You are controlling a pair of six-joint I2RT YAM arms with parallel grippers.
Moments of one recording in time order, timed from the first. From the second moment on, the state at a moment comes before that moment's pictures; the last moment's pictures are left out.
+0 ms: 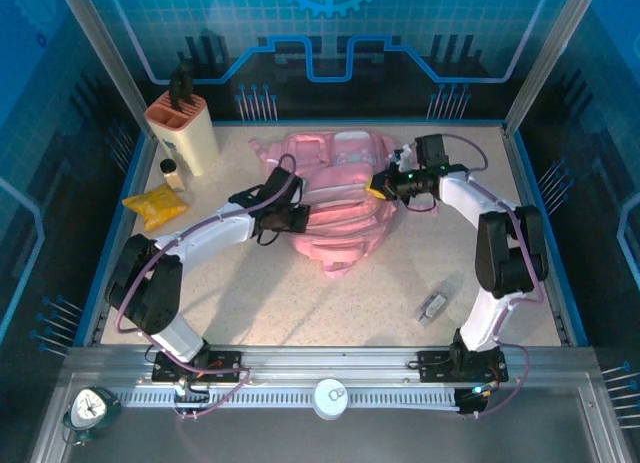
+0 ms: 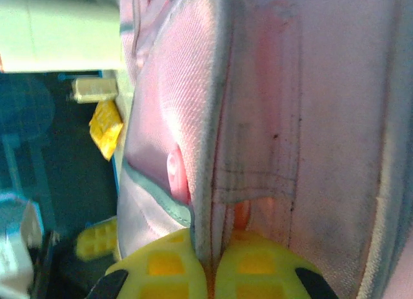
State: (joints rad) left arm -0.55 1.62 1.12 -0.47 0.04 -0.38; right arm 0.16 1.84 1.33 -0.40 -0.75 0.68
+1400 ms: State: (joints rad) left arm -0.54 1.60 1.09 -0.46 0.08 -0.36; right arm 0.27 1.62 1.02 -0.26 -0.58 0.76
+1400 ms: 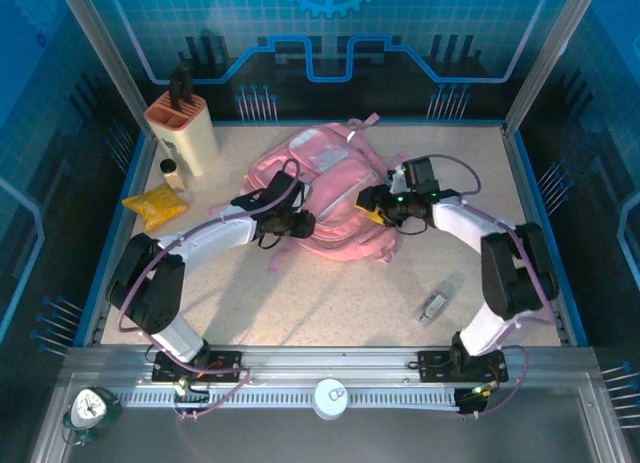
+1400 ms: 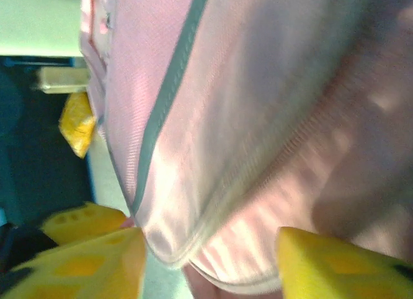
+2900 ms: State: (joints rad) left arm -0.73 1.38 0.91 -0.26 0.13 -0.74; right arm 0.51 1.28 0.65 -0.90 0.05 1.09
